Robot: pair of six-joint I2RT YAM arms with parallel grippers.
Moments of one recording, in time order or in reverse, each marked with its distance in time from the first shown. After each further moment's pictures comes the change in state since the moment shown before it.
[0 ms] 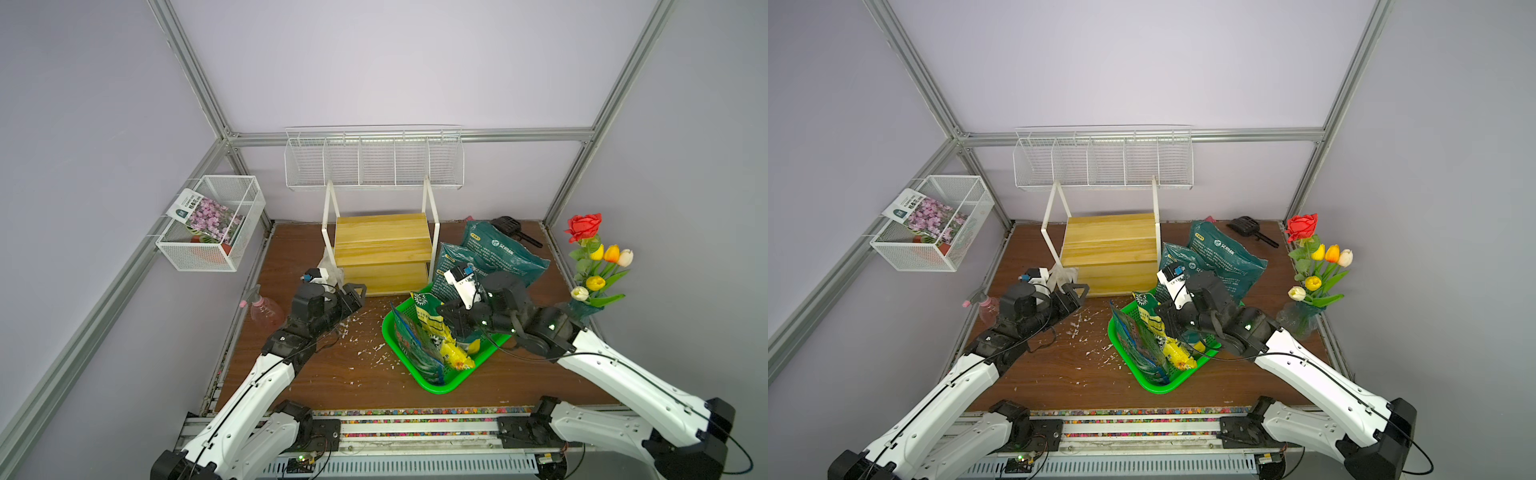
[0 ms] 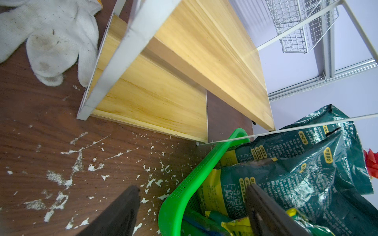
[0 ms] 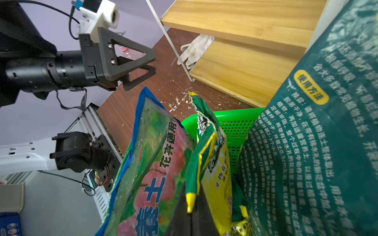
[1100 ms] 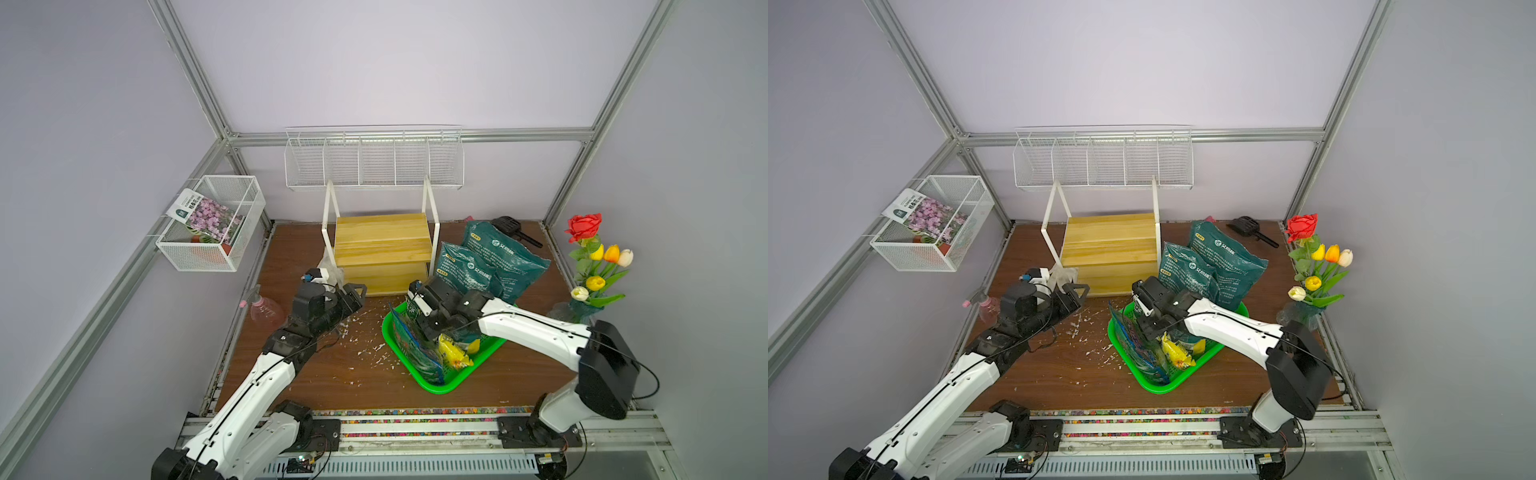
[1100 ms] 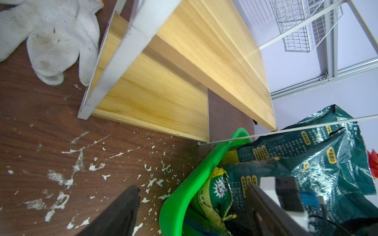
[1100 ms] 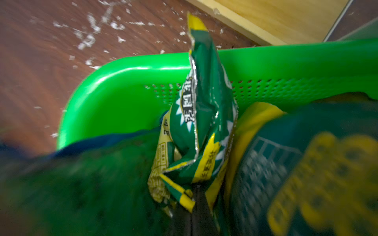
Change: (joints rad) left arm 0.000 0.009 0.000 0.000 0.000 0.001; right arm 0.076 0.562 0.153 -0.111 0.198 -0.056
